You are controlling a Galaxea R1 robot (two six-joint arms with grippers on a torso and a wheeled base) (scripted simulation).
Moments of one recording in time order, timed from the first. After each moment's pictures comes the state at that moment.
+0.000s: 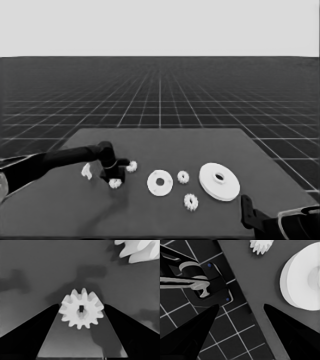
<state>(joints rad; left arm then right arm) 0.19 2.50 -1.46 0.32 1.38 -1.07 -0.35 1.76 -0.39 -0.70 -1.18 0.32</state>
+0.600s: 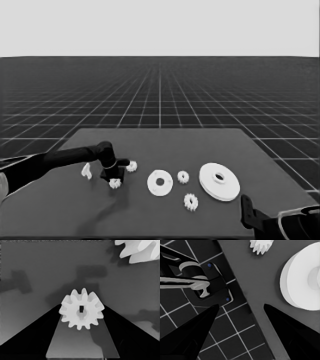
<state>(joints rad) 0.20 2.50 -1.46 0.33 1.38 -1.07 -0.35 1.76 -0.39 -0.70 -1.18 0.32</state>
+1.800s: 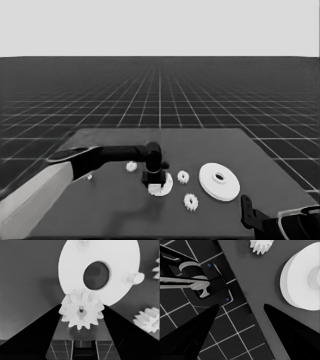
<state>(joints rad) 0.17 2.95 -1.47 0.34 1.54 -1.48 -0.35 1.76 -0.39 -0.70 -1.18 0.32</state>
